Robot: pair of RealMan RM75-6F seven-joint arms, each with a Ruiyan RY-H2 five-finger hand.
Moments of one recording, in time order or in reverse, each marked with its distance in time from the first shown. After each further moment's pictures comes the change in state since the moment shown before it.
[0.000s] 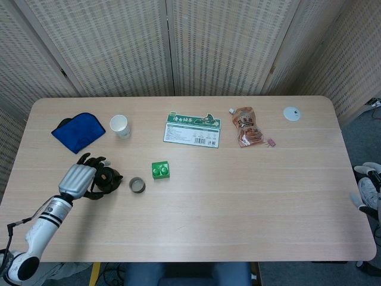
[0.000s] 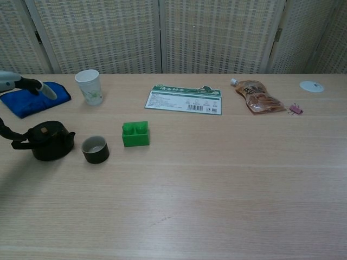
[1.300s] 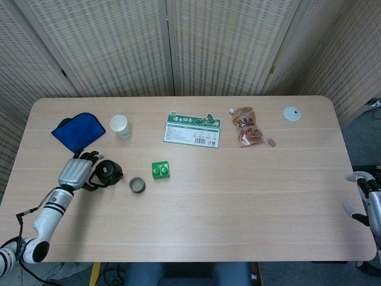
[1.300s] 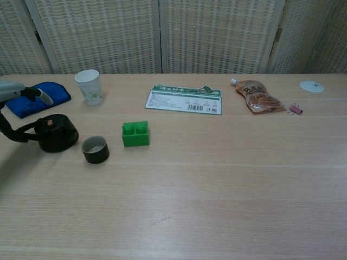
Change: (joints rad) left arm -0.013 -0.155 -0.038 0.286 -0.060 -0.078 -0.025; right arm -0.009 -0.018 -0.051 -0.008 -0.002 -0.057 -0.012
